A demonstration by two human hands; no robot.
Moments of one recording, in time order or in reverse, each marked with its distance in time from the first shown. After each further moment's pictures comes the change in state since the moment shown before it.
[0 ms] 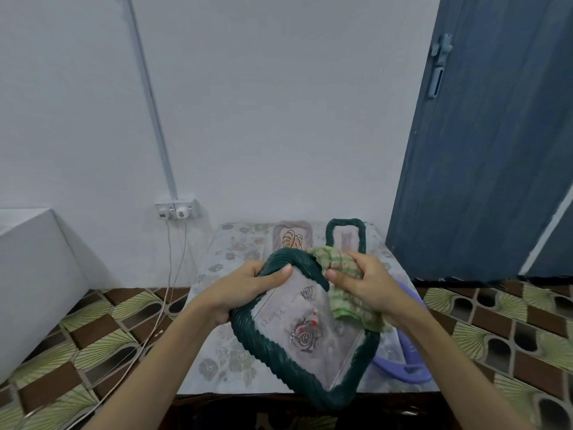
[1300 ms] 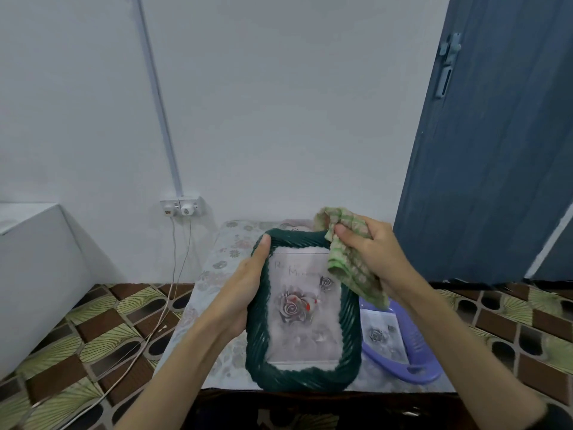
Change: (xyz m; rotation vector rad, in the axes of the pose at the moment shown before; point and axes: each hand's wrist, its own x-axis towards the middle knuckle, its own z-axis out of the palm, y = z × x) left_hand -0.013 0.003 0.021 -0.381 0.246 0.038; right_hand 0.014 -0.038 -0.001 0.143 0.195 -0.056
